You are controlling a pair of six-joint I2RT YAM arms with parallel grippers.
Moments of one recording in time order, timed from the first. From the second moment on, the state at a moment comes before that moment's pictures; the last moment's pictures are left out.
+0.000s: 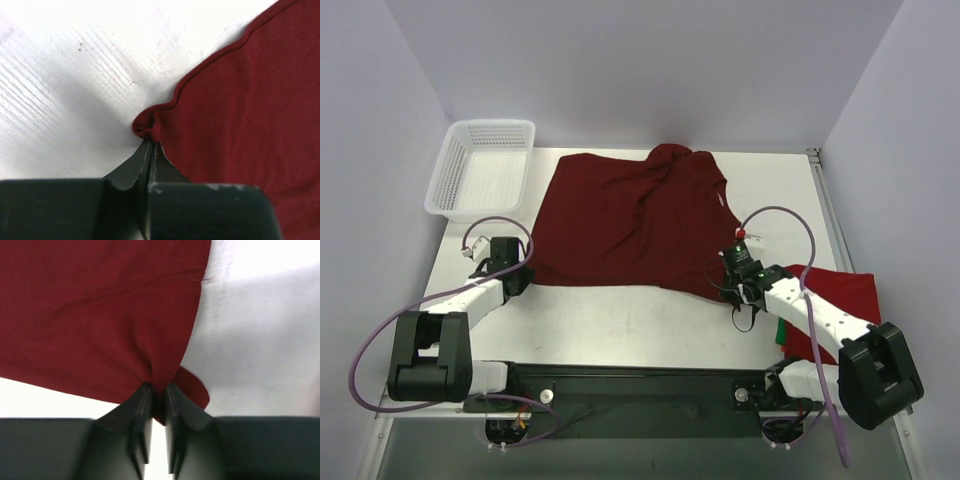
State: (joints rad) left arm -0.05 1.33 0.53 -0.13 -0.24 -0.97; right arm 0.46 1.20 0.59 -0.46 0.29 0.59
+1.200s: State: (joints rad) left arm -0.04 0.95 0.48 -0.43 -0.24 -0.89; right arm 0.27 0.69 0.54 -0.88 -0.03 0.73
